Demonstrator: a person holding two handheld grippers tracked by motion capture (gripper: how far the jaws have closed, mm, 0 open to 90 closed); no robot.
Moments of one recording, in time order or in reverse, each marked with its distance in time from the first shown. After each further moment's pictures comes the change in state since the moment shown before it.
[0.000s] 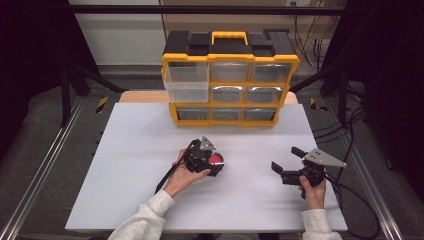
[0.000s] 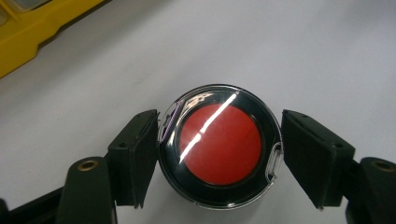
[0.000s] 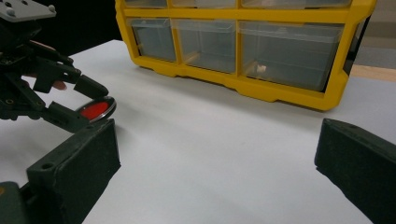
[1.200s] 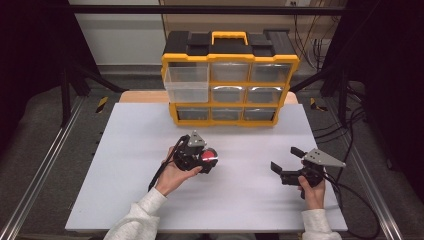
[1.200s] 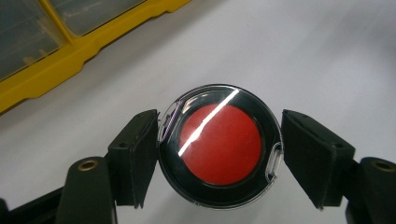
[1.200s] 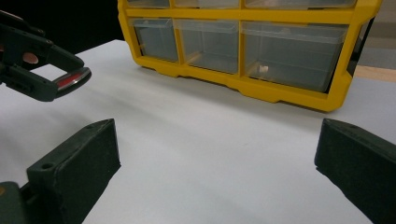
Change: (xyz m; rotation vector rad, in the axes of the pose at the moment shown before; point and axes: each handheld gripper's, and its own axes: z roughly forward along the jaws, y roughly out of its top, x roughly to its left) left arm 0.004 0.006 -0.044 -0.058 0.020 -0.028; right arm 0.002 0.001 0.001 0.000 0.008 0.001
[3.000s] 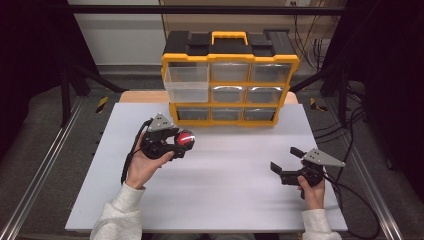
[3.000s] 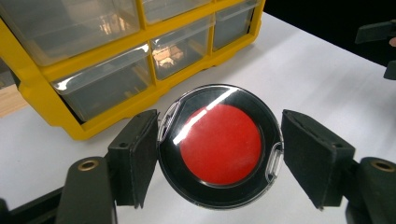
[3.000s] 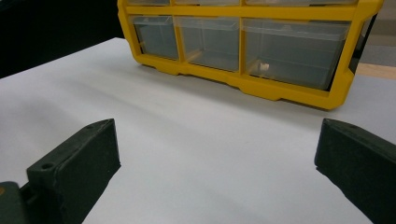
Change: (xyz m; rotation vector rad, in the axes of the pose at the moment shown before) left arm 0.032 0.017 -0.093 -0.150 0.079 -0.066; right arm 0.000 0.000 0.001 0.009 0.002 0.002
